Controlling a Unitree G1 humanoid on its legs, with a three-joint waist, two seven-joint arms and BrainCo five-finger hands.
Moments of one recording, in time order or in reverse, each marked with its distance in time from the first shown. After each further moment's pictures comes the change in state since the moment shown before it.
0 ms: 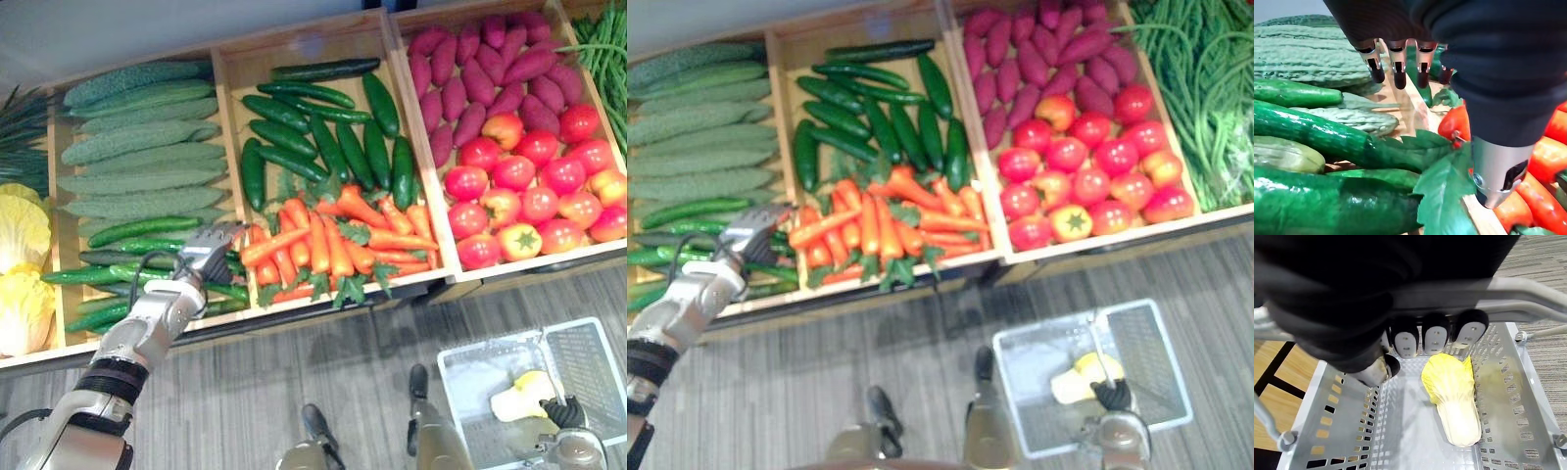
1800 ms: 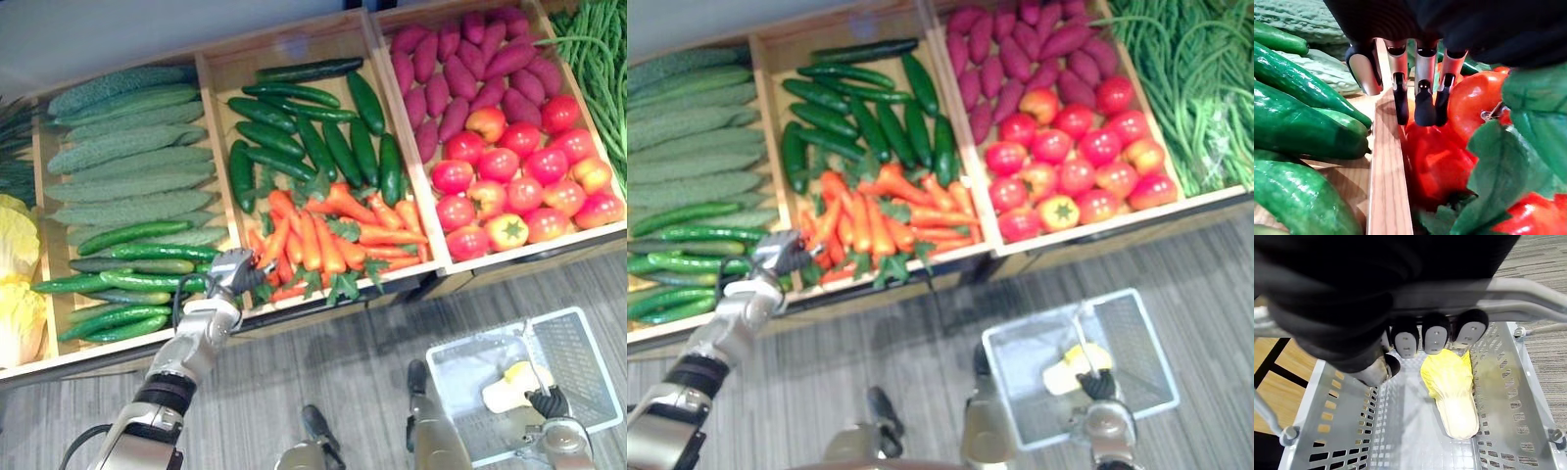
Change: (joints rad) left arm 0.051 -0.248 0.063 0.033 0.071 0.088 0.079; right arm -0.047 0.005 0.078 0.033 0.000 0.007 -0.014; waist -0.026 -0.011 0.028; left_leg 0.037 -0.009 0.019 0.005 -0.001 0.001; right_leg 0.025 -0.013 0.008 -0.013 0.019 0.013
